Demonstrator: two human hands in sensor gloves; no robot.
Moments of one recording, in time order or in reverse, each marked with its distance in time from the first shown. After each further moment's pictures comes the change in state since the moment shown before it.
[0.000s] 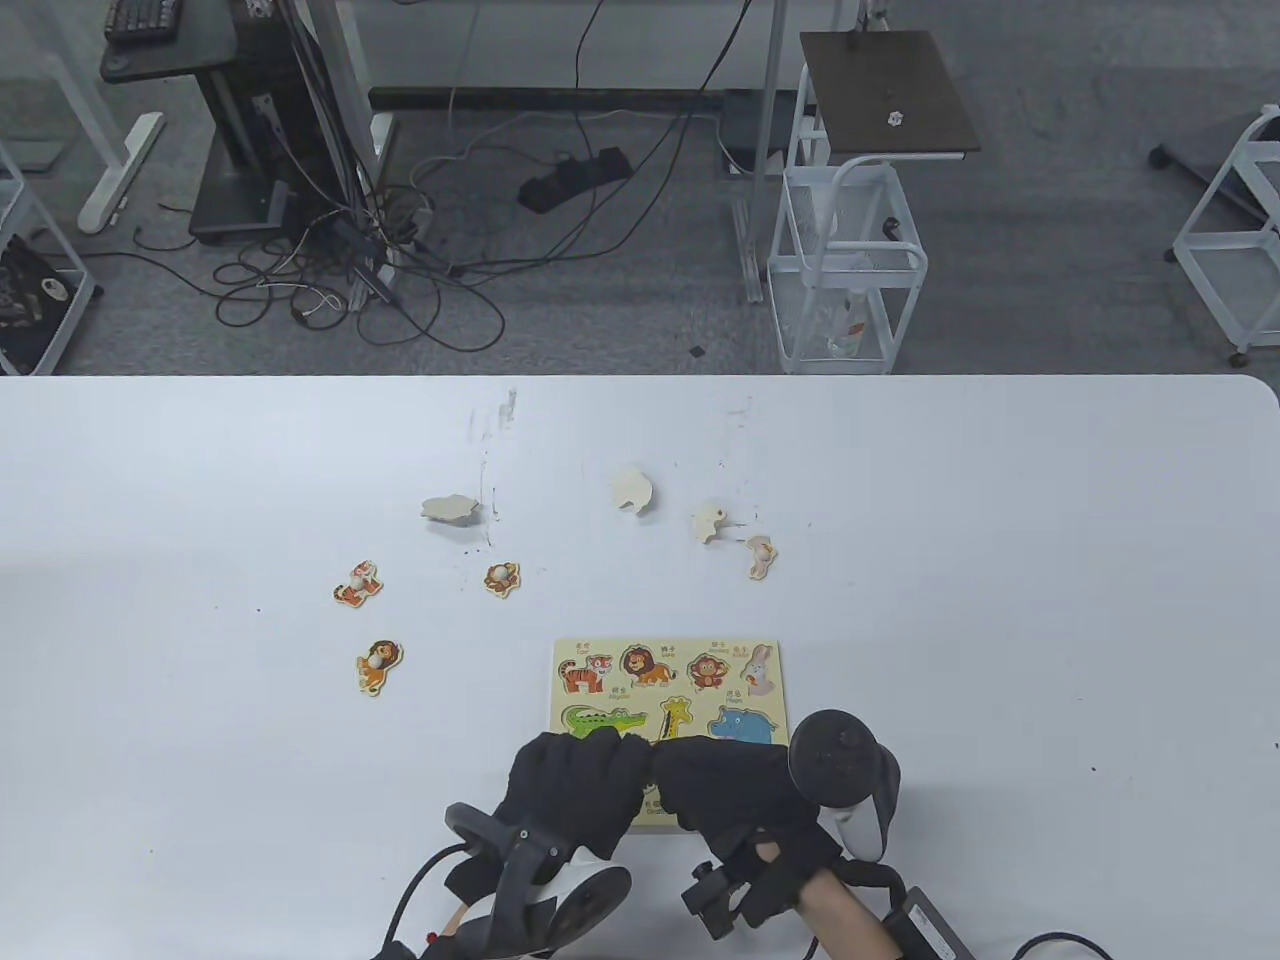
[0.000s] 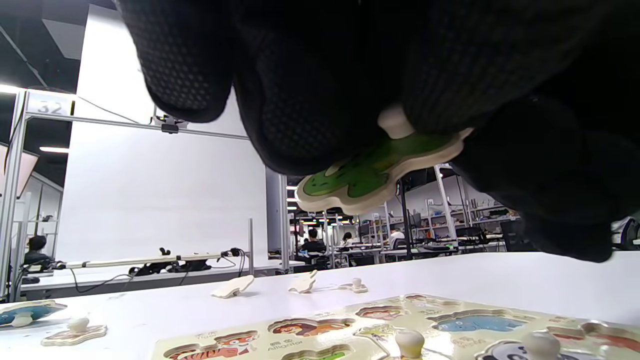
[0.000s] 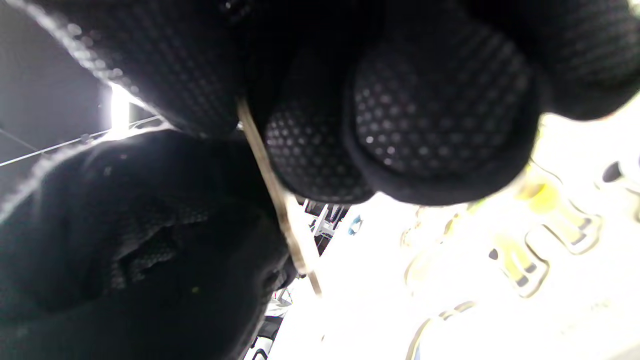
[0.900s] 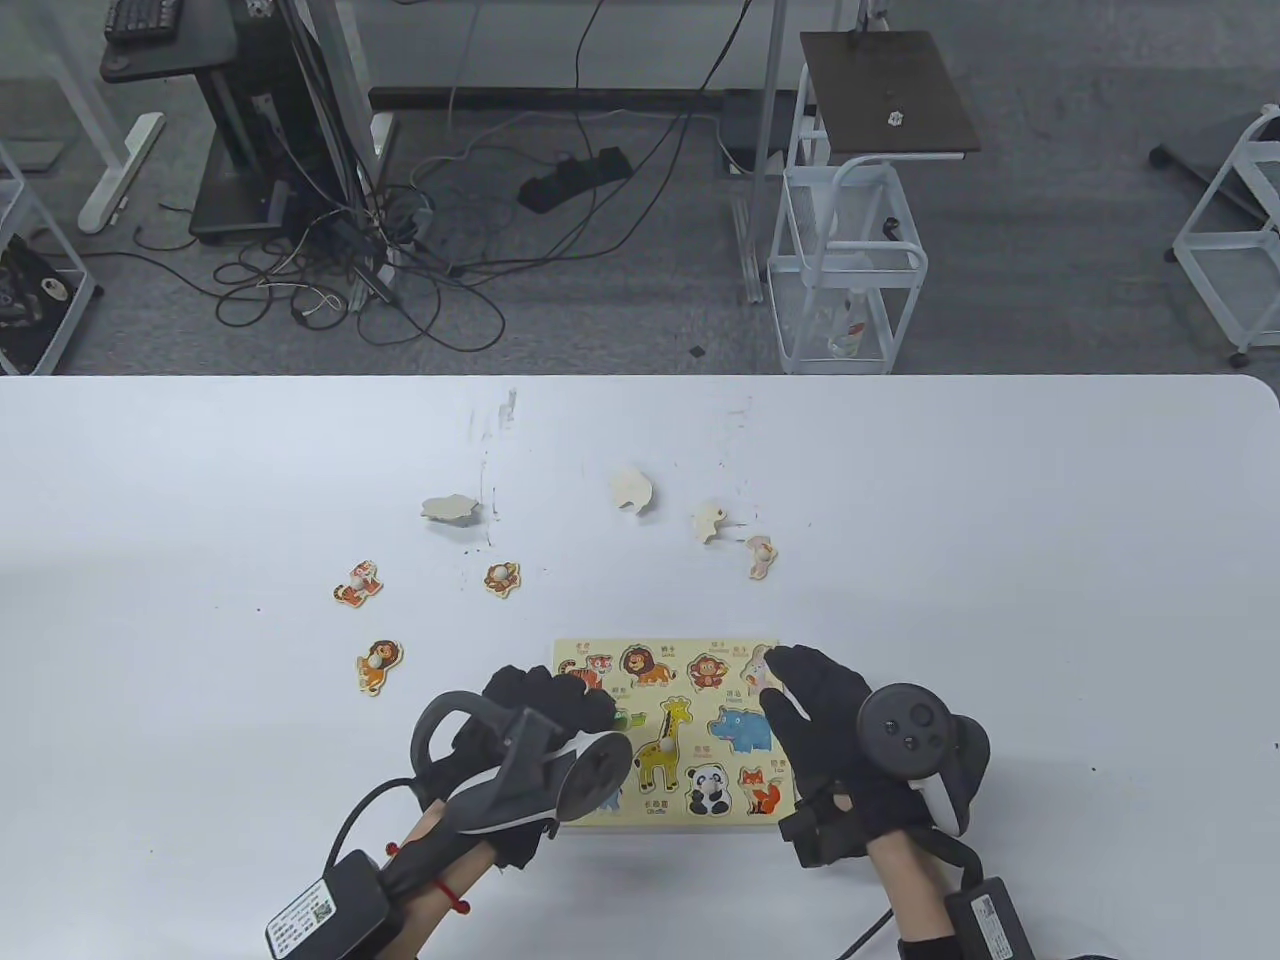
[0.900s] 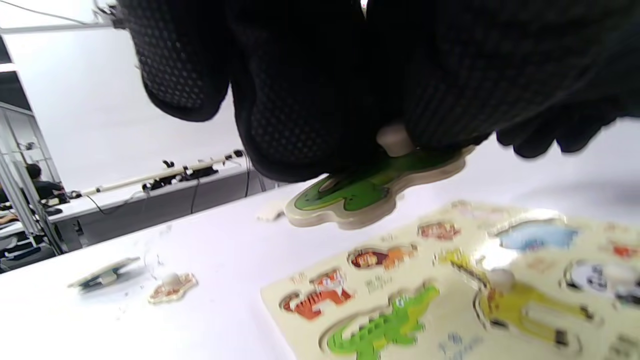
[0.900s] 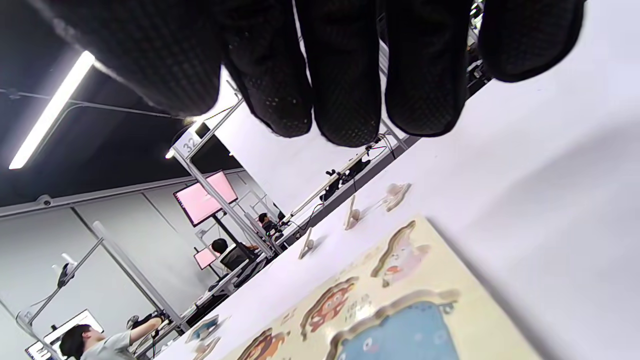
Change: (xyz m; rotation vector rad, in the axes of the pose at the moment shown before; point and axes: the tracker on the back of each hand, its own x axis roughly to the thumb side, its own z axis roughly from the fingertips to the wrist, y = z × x) left_hand -0.029 0.008 -0.071 -0.467 -0.077 -0.144; right_hand -0.036 -0.079 -0.009 -0.262 0.083 0.384
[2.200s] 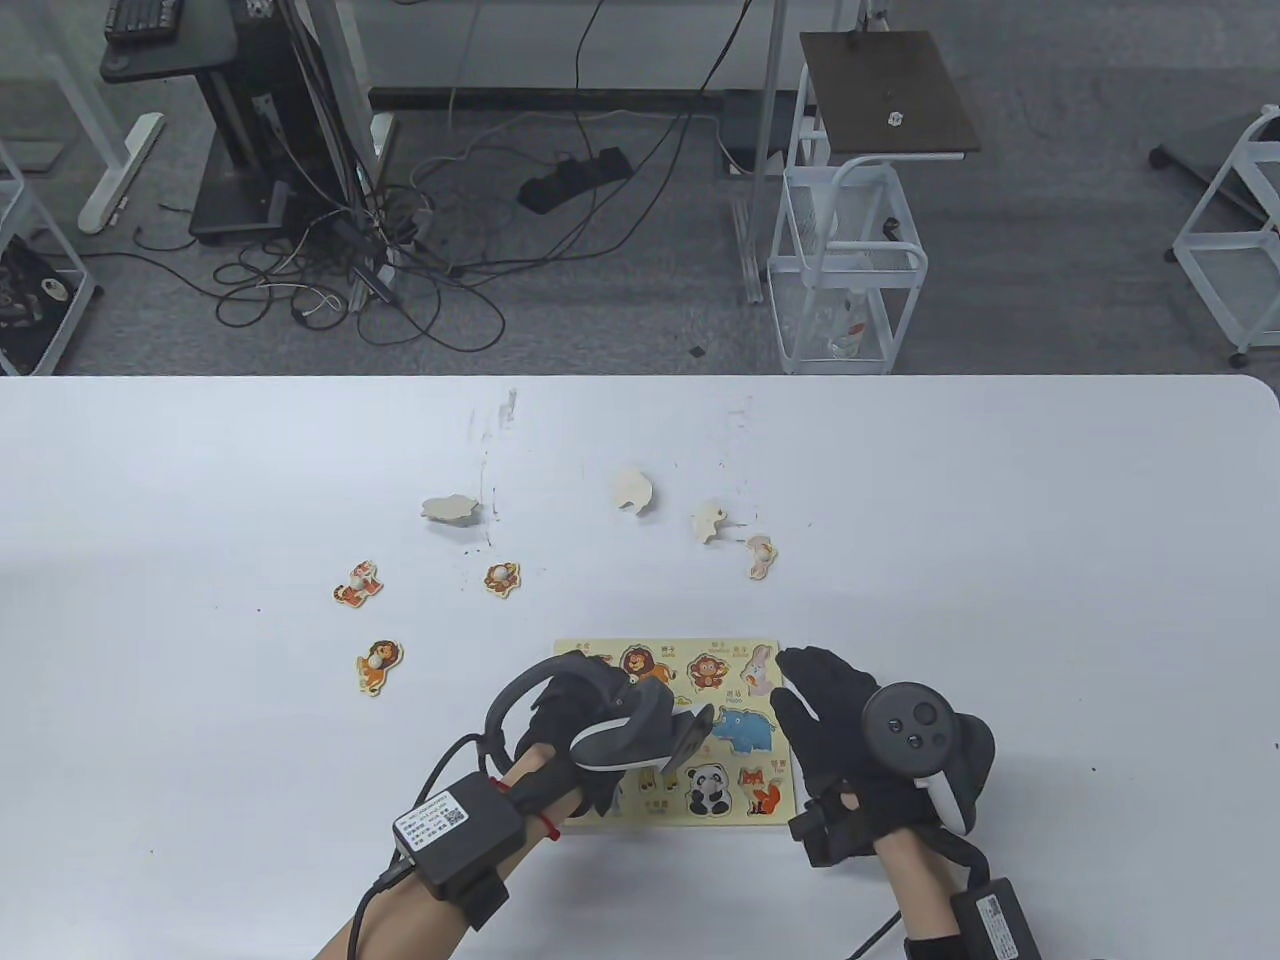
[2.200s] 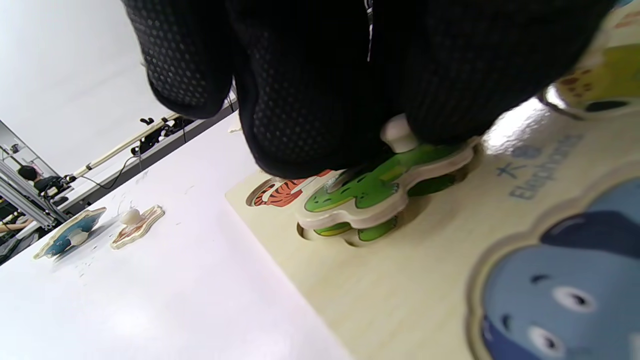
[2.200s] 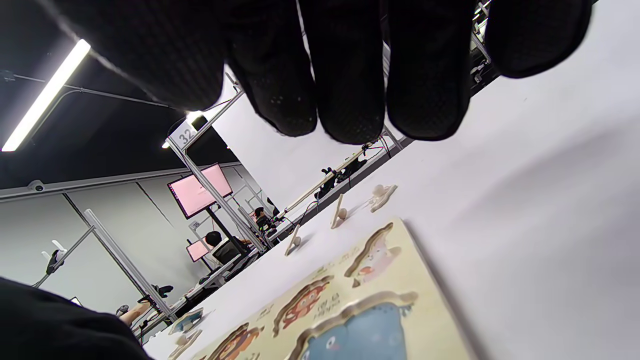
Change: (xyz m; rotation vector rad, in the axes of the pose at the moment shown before) left_hand 0.036 -0.064 -0.067 -0.259 -0.025 -0.246; right_hand -0.004 0.002 0.000 0.011 -0.009 0.056
